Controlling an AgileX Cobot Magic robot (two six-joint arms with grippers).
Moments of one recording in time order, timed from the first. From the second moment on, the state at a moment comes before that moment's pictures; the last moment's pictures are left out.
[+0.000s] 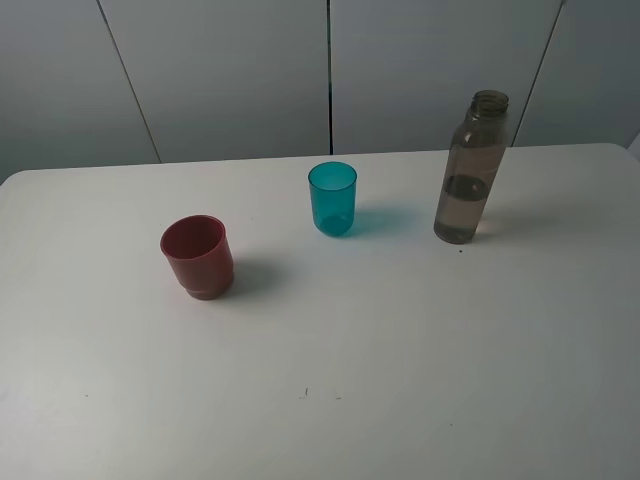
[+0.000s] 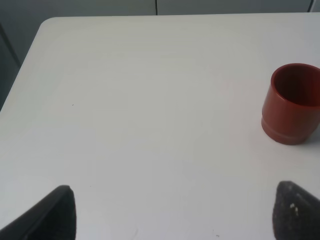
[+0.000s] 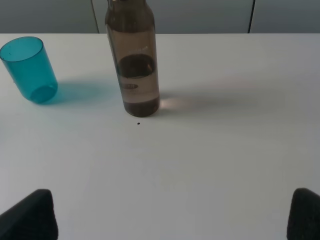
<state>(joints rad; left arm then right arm) 0.03 -0.01 -0.51 0.01 1.09 -0.02 0.07 0.00 -0.51 0.04 1.10 0.01</state>
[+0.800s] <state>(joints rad) 0.03 -0.01 -0.51 0.01 1.09 -0.02 0.07 0.21 -0.66 0.10 0.88 0.01</state>
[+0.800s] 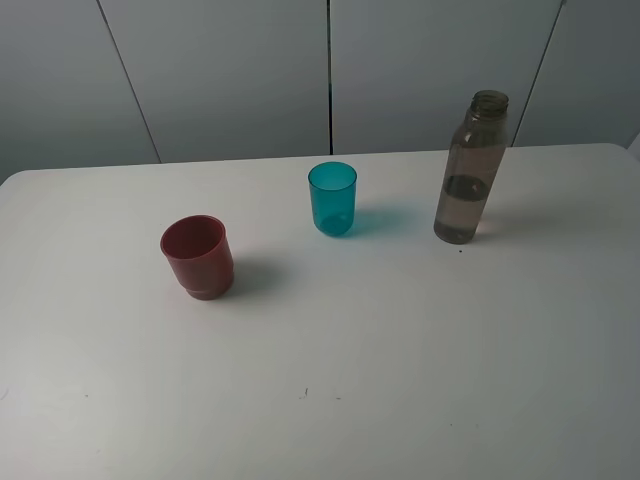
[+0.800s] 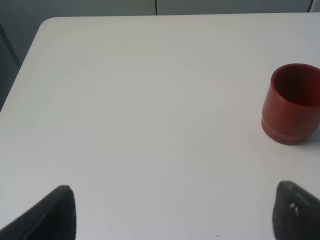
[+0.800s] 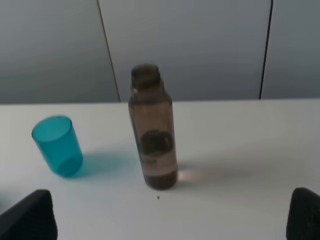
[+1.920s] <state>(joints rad) 0.03 -0.01 -0.51 0.01 1.09 -0.02 0.23 1.29 -0.33 0.17 -0.21 -0.13</state>
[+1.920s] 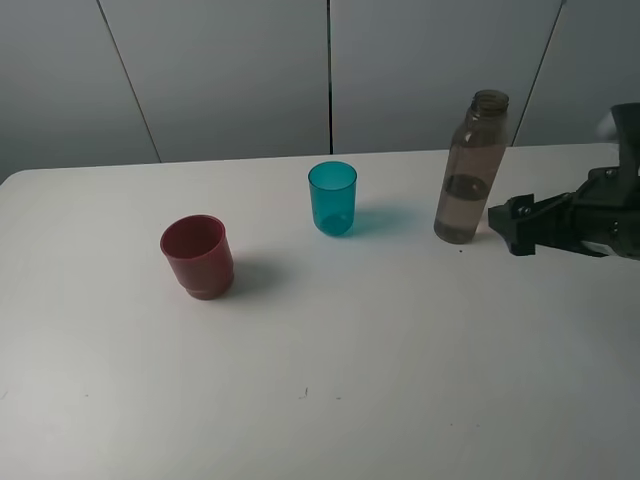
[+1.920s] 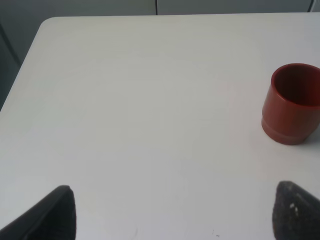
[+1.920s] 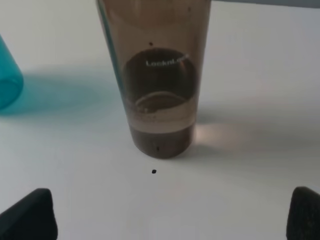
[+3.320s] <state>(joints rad) 0.03 -0.01 -0.51 0.01 1.09 -0.02 0.23 1.97 -0.53 0.04 -0.99 -0.01</state>
